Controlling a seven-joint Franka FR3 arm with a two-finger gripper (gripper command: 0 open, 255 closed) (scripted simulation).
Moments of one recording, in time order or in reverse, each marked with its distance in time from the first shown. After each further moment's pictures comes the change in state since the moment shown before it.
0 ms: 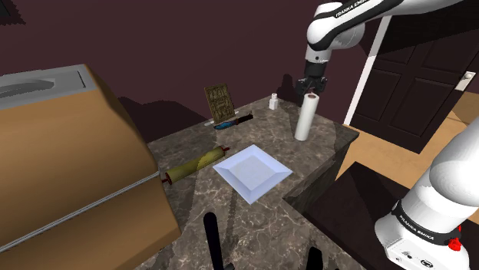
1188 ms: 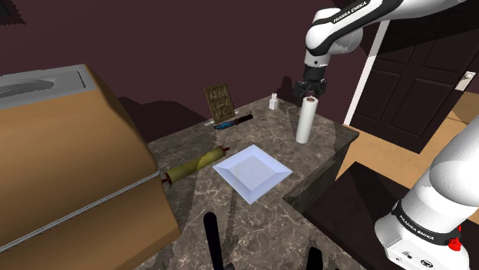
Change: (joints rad) arm 0.001 0.016 0.000 -0.023 0.004 0.038 -0.003
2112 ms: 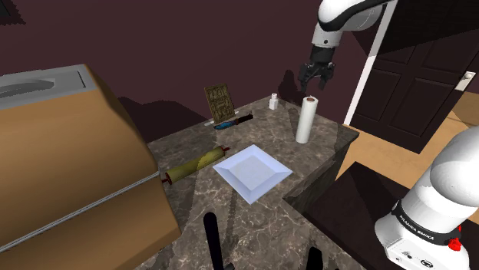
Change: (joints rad) arm 0.009 -0.160 0.016 0.018 -0.010 -0.143 0.008
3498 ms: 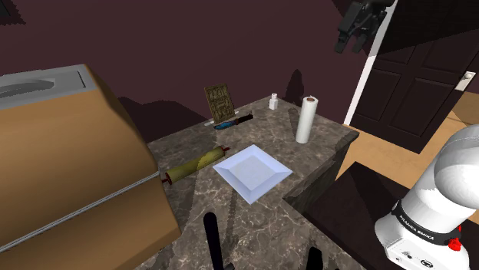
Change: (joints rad) arm 0.080 -0.575 0.100 -0.043 0.062 -0.331 0.023
